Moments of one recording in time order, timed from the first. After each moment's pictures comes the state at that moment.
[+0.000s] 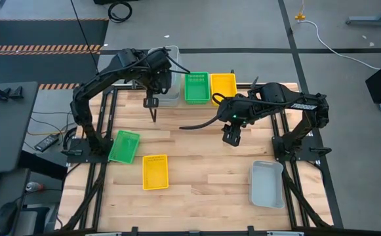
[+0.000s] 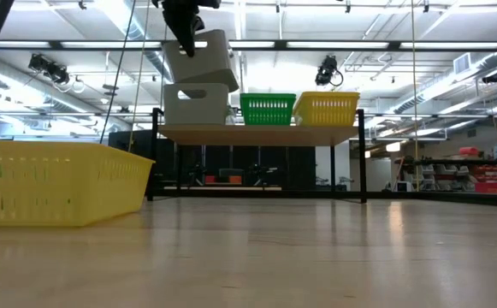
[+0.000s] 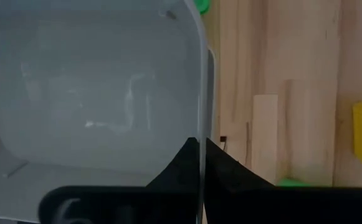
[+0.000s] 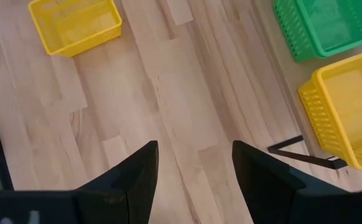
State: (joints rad) left arm 0.45 1.78 2.15 -1.57 -0.12 0.53; right arm 0.11 1.65 2.07 -1.57 0.18 0.42
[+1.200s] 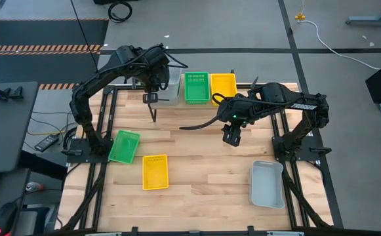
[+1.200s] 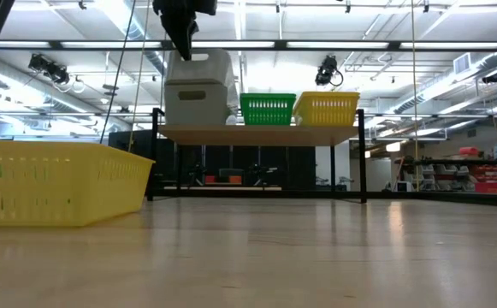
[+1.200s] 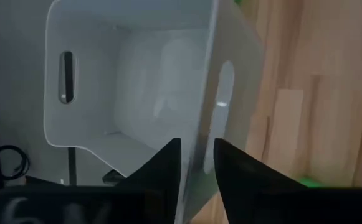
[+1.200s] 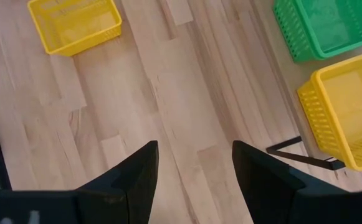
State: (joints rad) left arm 0.49 1.78 2.15 -1.57 -0.18 0.50; right arm 0.11 1.65 2.07 -1.57 0.18 0.42
